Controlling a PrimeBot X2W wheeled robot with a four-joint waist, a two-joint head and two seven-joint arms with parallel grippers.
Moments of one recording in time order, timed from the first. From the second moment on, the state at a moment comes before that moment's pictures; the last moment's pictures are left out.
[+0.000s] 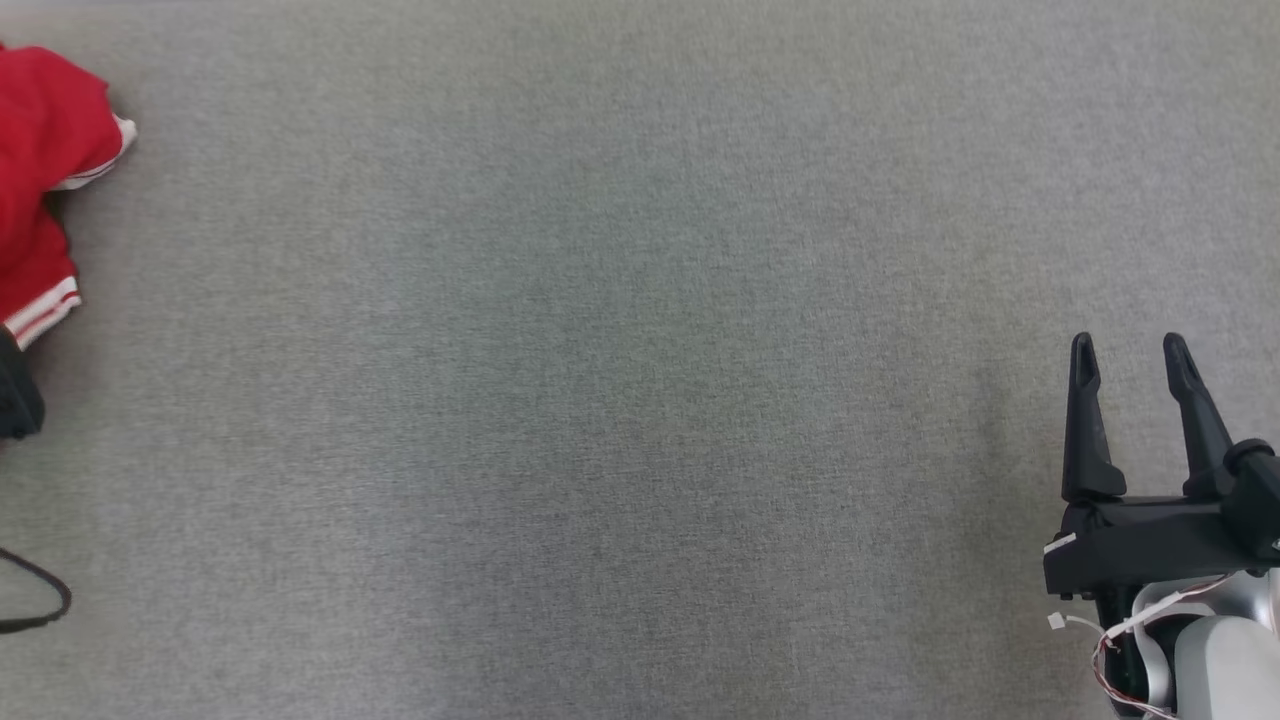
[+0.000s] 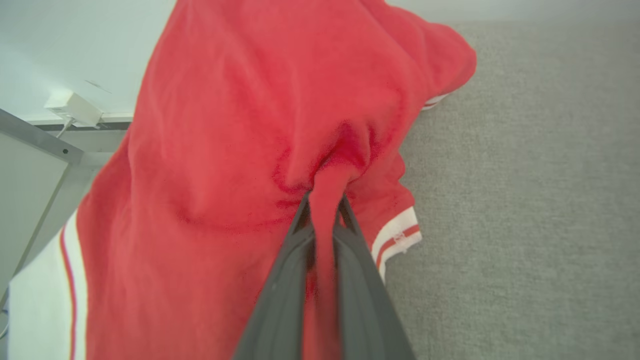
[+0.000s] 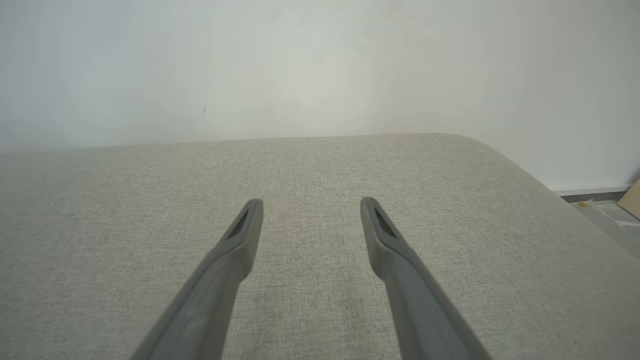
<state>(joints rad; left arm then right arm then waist) -0.97 0.56 -0.29 1.06 -0.53 -0.12 0.13 -0.21 -0.05 -0.16 0.02 0.07 0.13 -0.08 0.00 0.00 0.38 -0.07</state>
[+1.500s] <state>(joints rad) -1.17 0.11 -0.57 0.48 -0.58 -0.11 -0.06 -0.14 -0.05 -0.13 0.29 0.19 0.13 -0.21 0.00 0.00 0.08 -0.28</state>
